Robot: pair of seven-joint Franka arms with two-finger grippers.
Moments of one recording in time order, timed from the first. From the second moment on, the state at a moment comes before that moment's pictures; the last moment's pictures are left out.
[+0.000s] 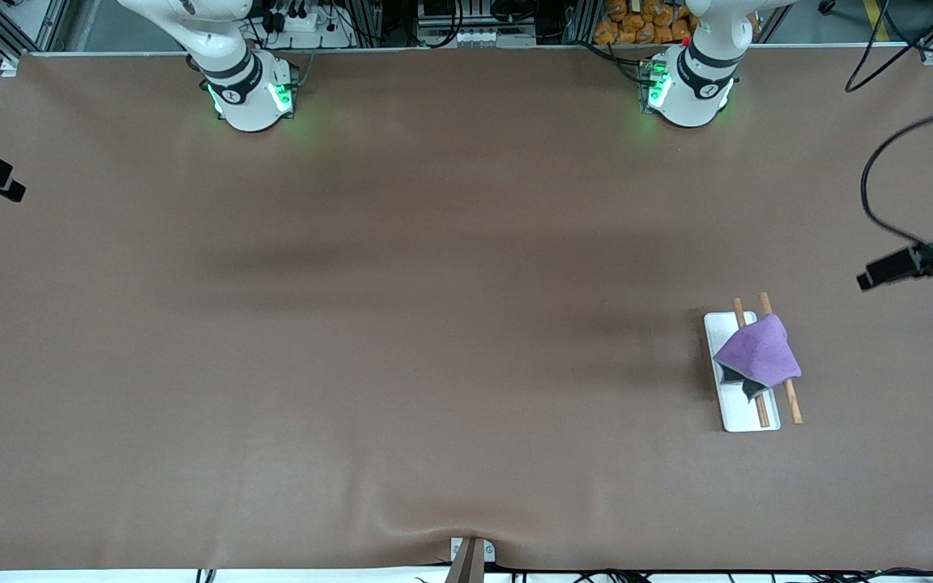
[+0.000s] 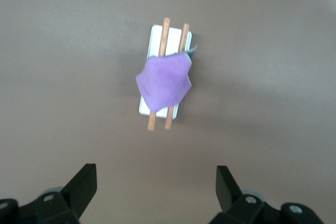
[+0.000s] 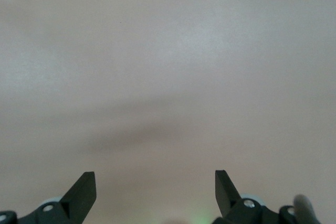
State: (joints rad) left arm 0.20 0.19 -0.20 -1.36 -0.01 1.52 -0.19; right arm -0.13 -0.02 0.01 -1.48 0.01 1.43 0.04
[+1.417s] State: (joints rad) left arm 0.04 -0.05 -0.13 -1.59 -0.02 1.49 -0.19; right arm -0.12 -0.01 0.02 -1.48 0.01 1.43 0.04
